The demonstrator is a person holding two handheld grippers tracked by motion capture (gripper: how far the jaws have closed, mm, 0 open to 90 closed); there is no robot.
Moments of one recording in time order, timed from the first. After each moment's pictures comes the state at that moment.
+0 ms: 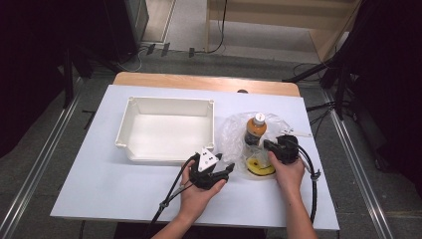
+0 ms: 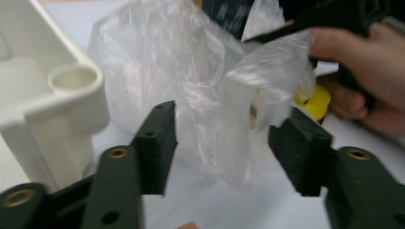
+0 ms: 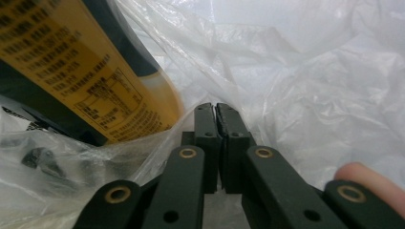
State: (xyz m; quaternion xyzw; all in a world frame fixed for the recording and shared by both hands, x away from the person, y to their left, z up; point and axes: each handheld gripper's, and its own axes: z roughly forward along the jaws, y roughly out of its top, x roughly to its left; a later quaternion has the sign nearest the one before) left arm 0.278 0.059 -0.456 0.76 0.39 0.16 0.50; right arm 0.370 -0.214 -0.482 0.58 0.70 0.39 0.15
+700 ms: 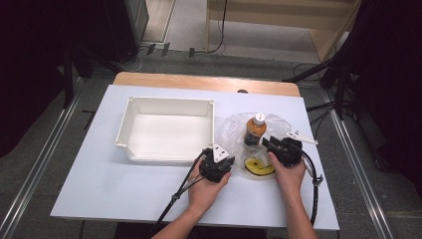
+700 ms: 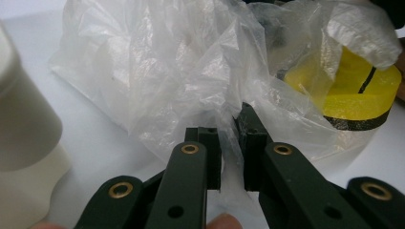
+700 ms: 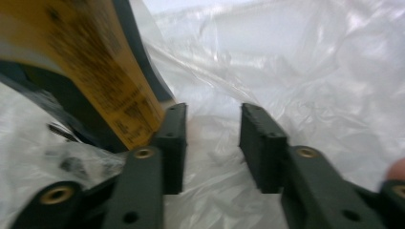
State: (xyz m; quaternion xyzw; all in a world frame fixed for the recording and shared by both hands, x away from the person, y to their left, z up) left arm 0.305 0.034 -0.476 0.79 0.42 0.15 0.43; right arm 0.355 -0.217 -0.475 0.56 0.67 0.45 0.20
